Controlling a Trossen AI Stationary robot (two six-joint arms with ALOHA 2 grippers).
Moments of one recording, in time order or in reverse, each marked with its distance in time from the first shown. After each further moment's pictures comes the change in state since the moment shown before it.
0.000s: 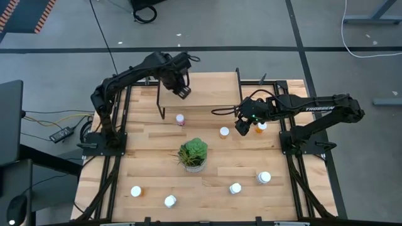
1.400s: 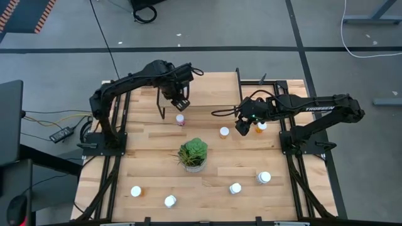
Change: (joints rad) left arm -0.104 -0.028 0.000 -0.108 -0.042 -0.003; right arm -0.001 0.000 0.000 0.000 0.015 -0.036
